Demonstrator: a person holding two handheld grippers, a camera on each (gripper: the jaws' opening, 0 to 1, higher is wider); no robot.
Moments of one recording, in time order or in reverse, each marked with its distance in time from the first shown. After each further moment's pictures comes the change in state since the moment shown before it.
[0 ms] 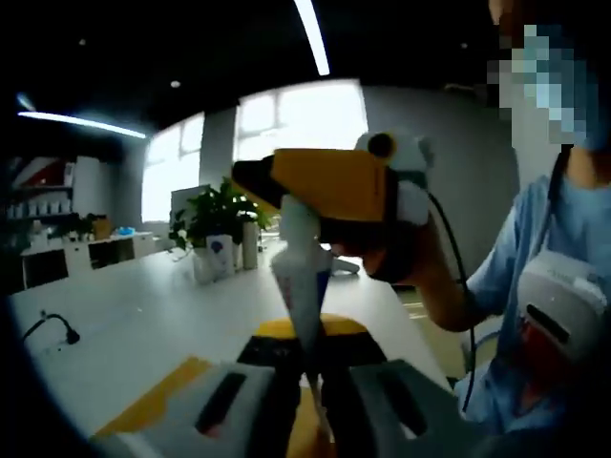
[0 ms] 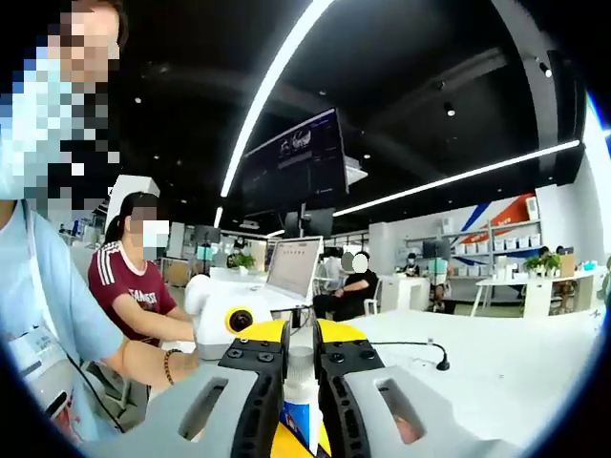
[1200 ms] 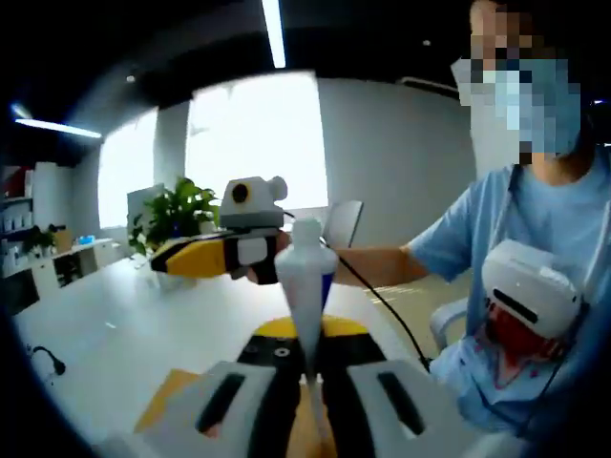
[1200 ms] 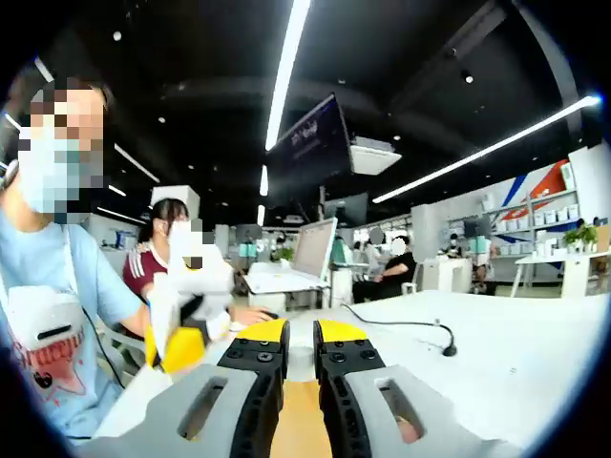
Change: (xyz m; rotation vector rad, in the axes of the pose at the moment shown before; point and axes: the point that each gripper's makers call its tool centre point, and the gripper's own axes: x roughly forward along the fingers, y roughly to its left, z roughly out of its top) left arm -0.007 -0.019 0.003 0.089 0.076 -0.147; right arm -0.029 -0.112 -0.073 0.039 0.119 0.032
